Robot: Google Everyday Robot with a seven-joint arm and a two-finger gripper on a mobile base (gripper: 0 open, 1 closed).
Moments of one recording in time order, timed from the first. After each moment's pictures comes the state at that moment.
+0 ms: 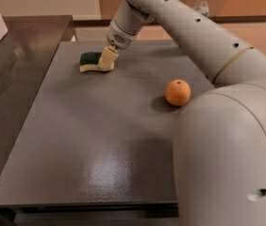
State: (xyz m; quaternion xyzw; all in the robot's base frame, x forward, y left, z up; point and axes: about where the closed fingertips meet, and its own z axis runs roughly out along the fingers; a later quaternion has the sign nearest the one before) arm 0.722 0.078 0.856 -0.61 0.74 0.13 0.25
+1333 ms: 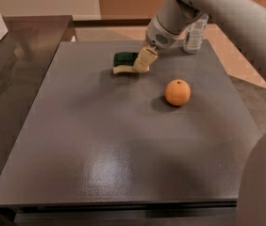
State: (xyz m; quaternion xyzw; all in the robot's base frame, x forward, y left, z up) arm 0.677 -0.035 0.882 -0.60 0.76 0.10 0.26
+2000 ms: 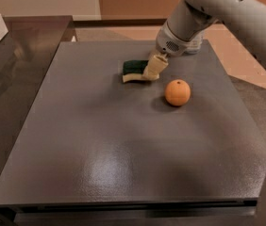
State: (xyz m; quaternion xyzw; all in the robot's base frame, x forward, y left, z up) arm 0.654 -0.066 0.869 -0.60 0.76 0.09 0.23
